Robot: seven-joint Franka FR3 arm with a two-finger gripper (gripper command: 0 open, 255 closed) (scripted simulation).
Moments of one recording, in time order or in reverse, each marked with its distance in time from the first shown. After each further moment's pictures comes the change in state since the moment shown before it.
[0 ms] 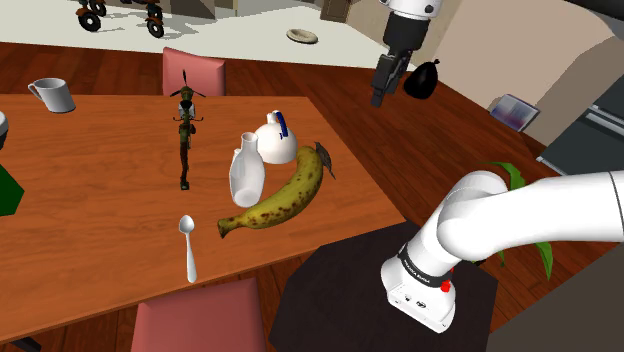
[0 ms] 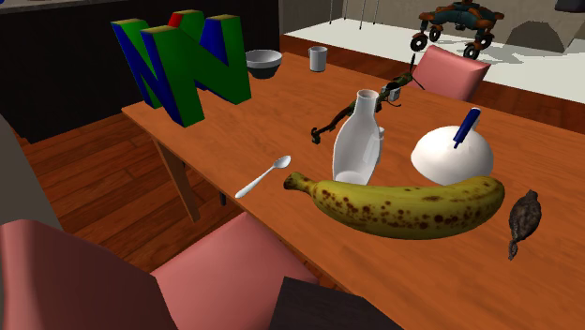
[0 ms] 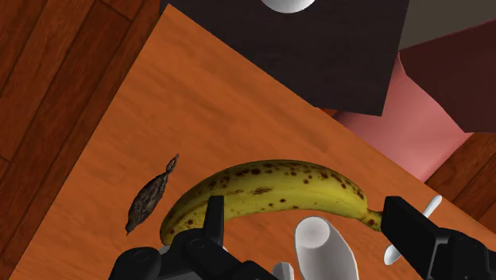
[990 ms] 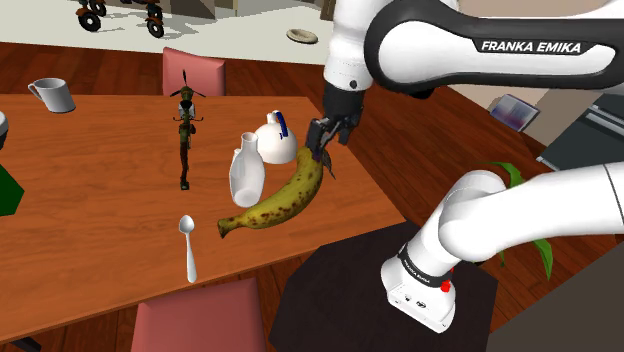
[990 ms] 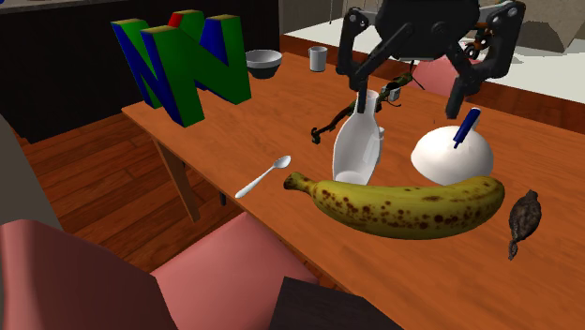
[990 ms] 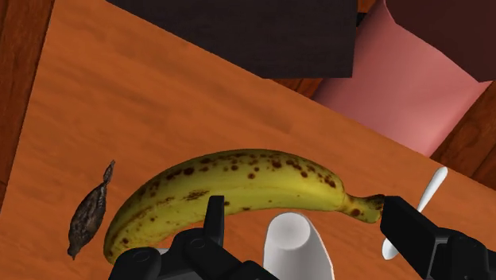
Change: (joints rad) arm 0.036 0.062 0.290 -0.222 0.162 0.325 0.391
